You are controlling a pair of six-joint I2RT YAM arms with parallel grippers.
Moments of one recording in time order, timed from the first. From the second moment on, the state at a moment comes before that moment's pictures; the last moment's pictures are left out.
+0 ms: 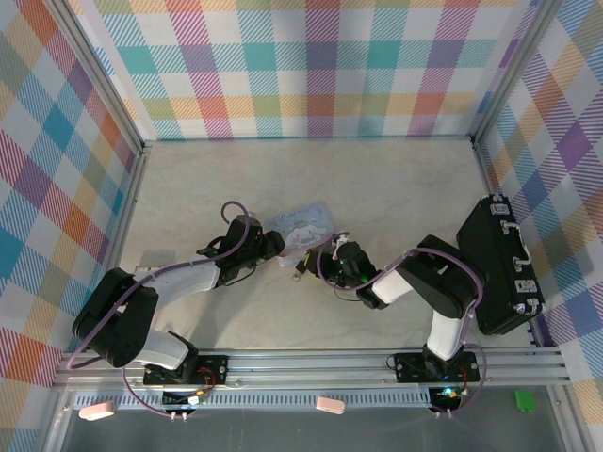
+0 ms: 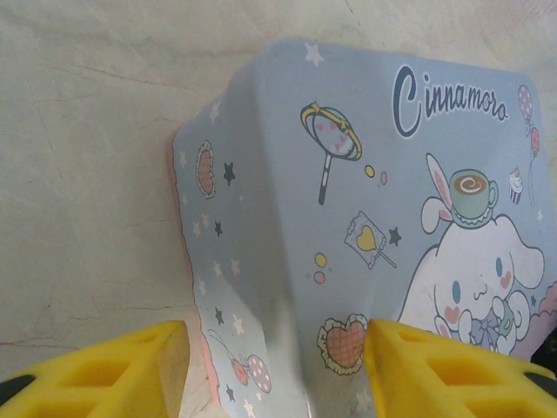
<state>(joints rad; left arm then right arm) -0.56 1.42 0.64 0.02 0.02 -0.91 0.79 1.82 0.49 0.85 -0.13 1.02</state>
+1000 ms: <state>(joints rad) -0.56 1.40 0.61 0.05 0.01 -0.95 0.79 1.81 0.48 0.87 -0.11 1.28</state>
